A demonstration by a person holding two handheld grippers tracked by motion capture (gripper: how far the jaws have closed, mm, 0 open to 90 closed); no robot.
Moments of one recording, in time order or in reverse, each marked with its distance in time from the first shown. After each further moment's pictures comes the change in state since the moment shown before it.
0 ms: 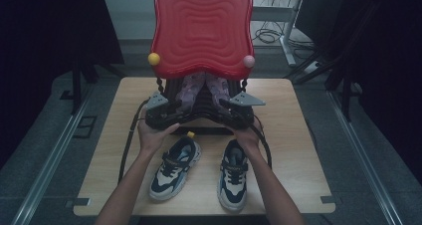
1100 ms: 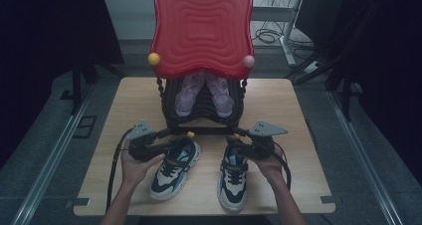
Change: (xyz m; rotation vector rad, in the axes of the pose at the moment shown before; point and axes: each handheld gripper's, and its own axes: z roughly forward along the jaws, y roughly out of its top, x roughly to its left) left arm -0.025 -0.052 -0.064 0.084 -0.054 -0.036; right arm 0.006 -0.059 -0.072 0.067 0.111 -0.028
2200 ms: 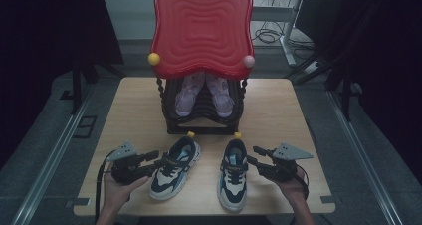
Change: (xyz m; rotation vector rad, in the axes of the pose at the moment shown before) left arm -0.006 -0.044 -0.046 0.067 -0.054 -0.073; right arm -0.005 -0.056 -0.056 0.002 -0.022 0.013
